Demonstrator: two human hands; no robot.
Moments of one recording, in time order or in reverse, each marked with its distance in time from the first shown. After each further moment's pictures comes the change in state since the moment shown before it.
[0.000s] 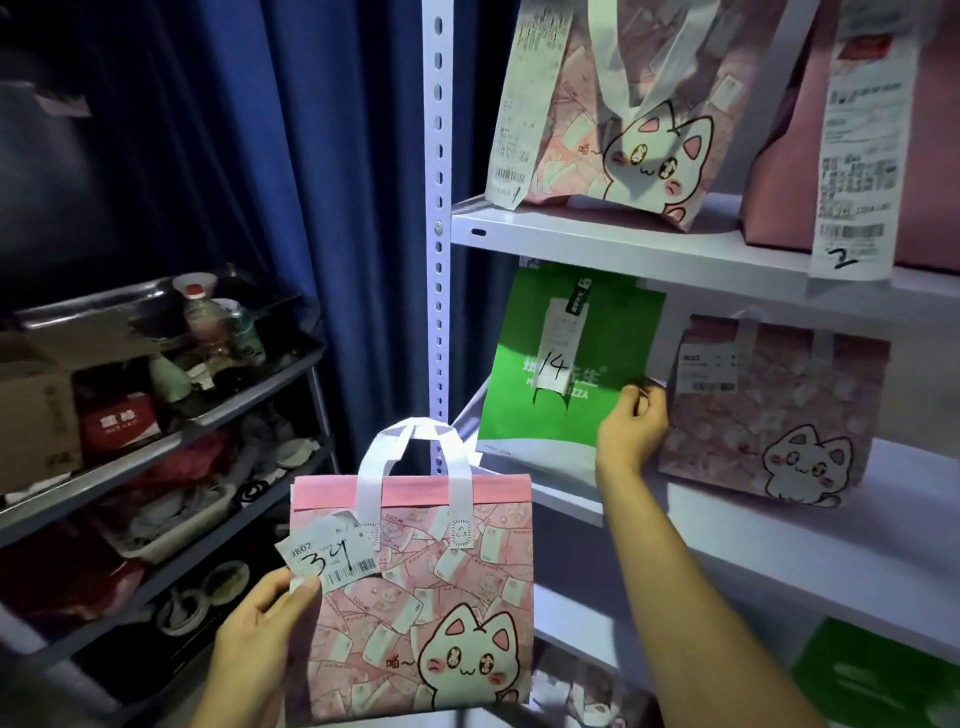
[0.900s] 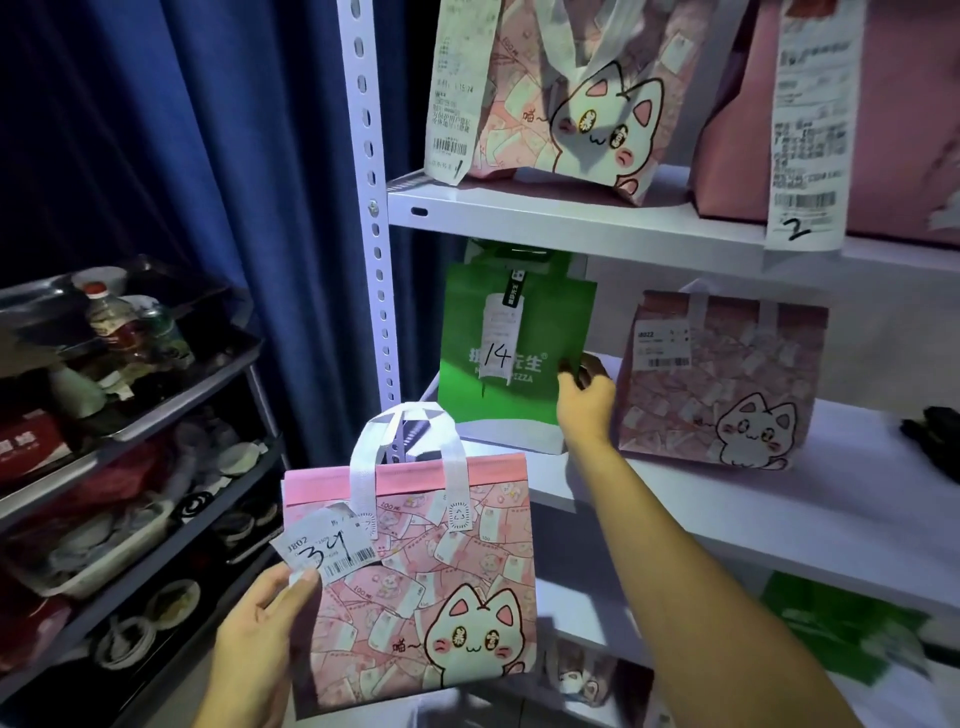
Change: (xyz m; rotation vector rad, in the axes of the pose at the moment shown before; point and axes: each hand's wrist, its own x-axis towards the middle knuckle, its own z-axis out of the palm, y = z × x) left_hand 0.024 -0.013 0.042 -0.097 -0.091 -0.069; right_hand 0.023 0.017 0.006 -0.145 -0.249 0.077
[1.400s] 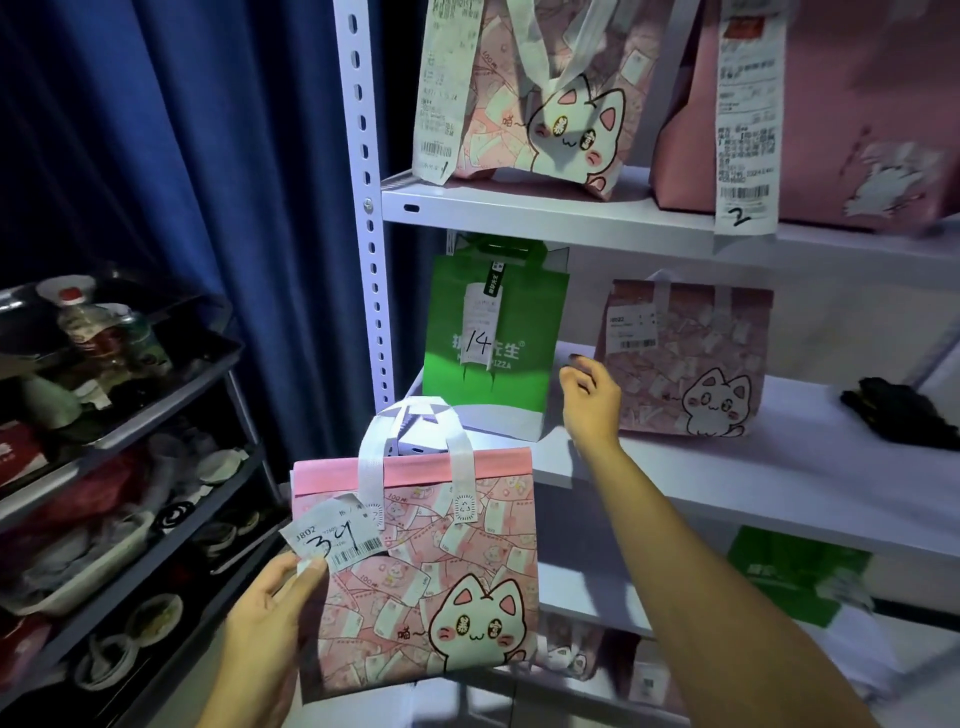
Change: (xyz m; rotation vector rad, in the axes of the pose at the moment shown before) left_hand -0.015 0.010 -0.014 0.057 -0.141 -0.057; right_hand -0.041 -0.014 -0.043 -0.086 0.005 -0.032
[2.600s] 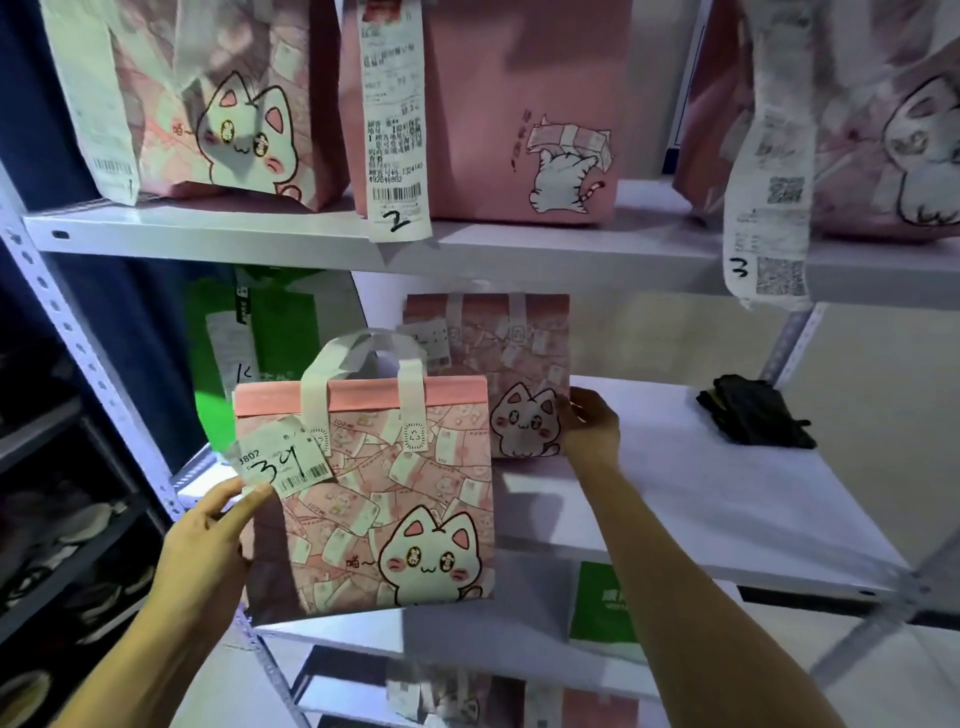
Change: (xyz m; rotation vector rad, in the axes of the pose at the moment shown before) left_hand -0.008 -0.003 0.272 0.258 -0.050 0.191; right_hand 0.154 0.101 -0.251 -0.075 0.068 0.077
